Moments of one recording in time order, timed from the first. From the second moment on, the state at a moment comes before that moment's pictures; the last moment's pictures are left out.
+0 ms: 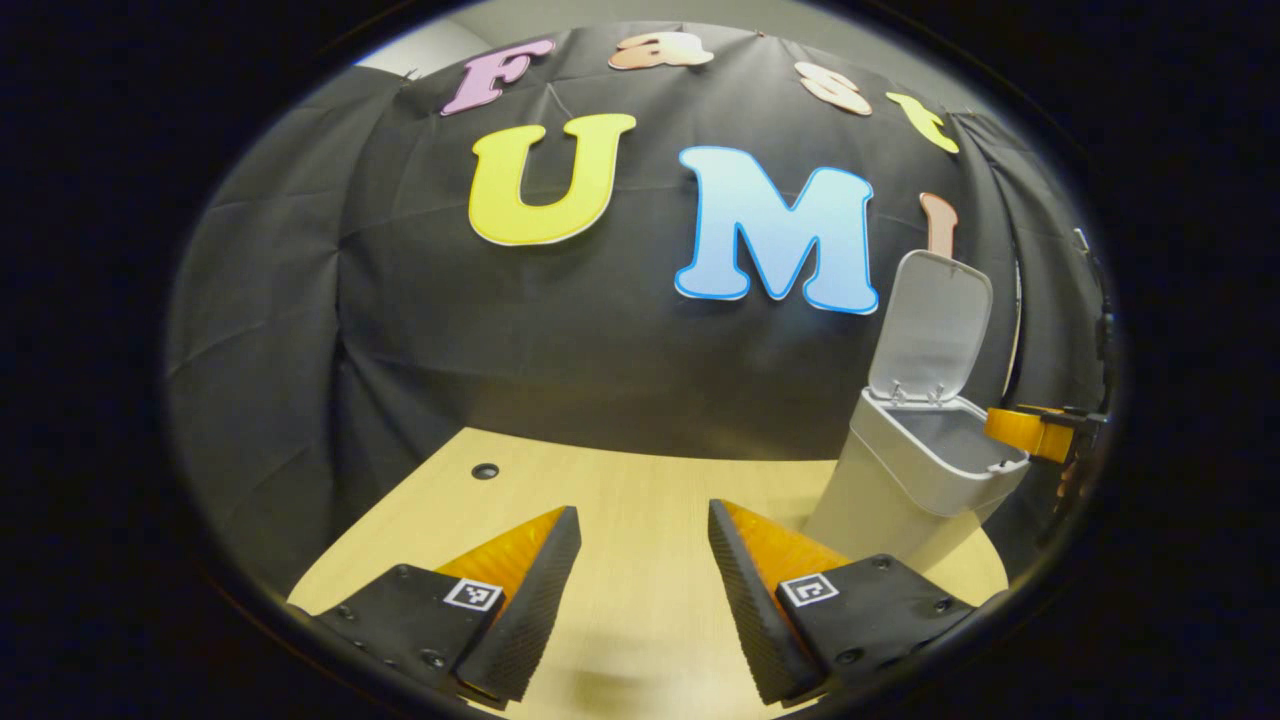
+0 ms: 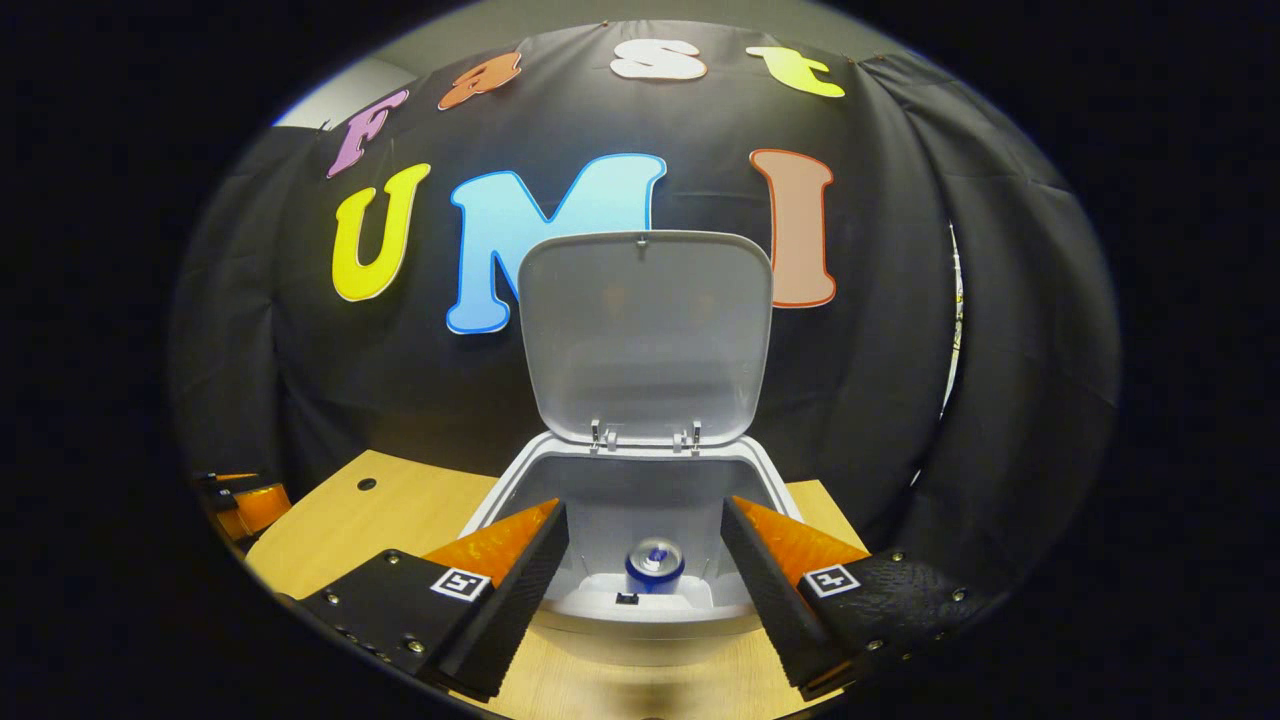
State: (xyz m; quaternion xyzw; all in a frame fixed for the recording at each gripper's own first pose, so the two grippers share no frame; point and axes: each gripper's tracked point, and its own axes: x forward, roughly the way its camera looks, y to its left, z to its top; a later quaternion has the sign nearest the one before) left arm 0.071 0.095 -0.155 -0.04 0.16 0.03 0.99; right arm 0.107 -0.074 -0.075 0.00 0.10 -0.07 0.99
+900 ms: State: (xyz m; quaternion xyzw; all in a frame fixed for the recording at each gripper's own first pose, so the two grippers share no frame) left arm 0.057 0.113 -0.157 -0.05 0.17 0.04 0.98; right arm 0.156 -0.072 0.052 -0.02 0.00 -0.06 1.00
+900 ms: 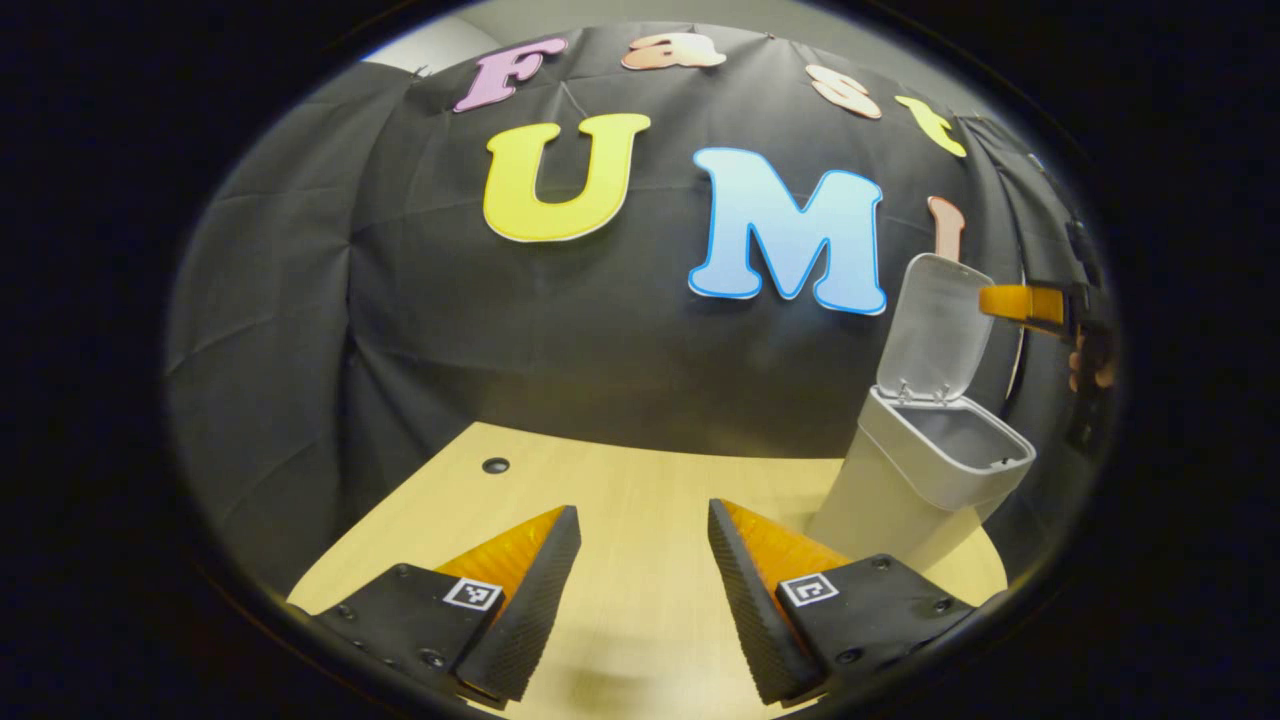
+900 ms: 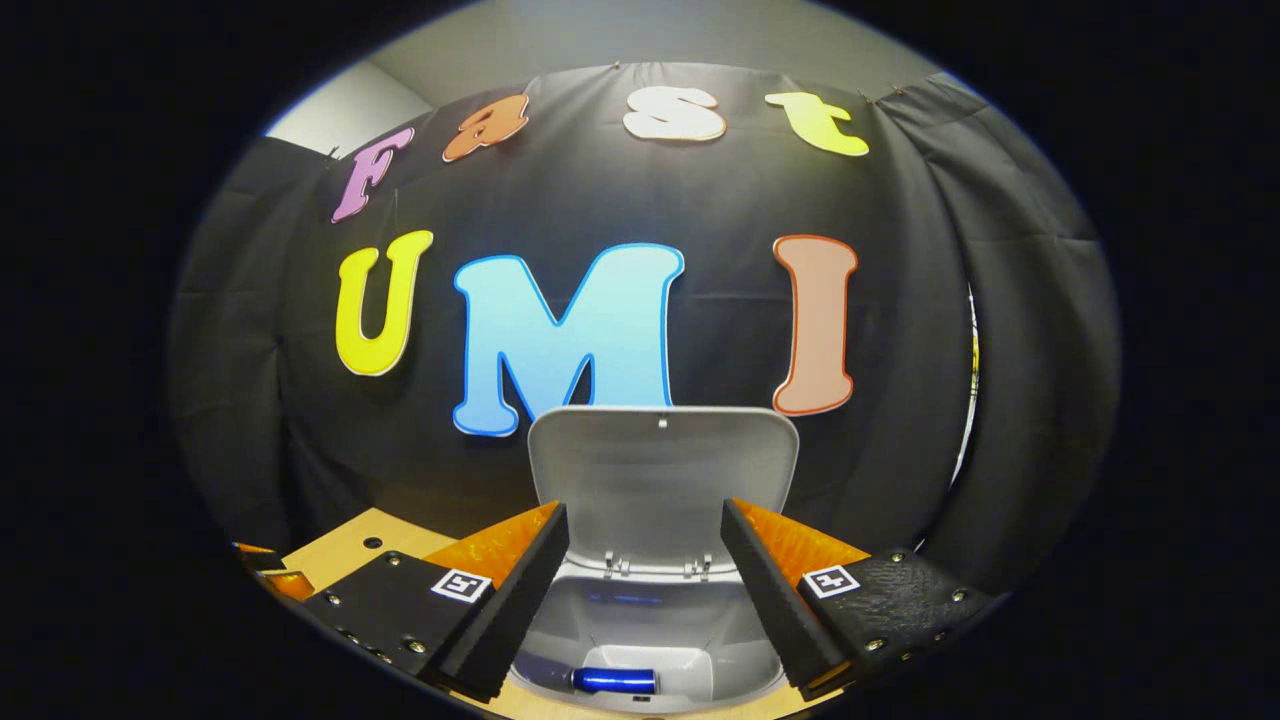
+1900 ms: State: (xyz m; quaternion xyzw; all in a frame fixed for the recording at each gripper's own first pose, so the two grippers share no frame) left arm 0.027 0.146 -0.177 -0.05 0.18 0.08 0.98; right arm 0.217 -0.098 0.100 0.00 -0.02 -0.08 1.00
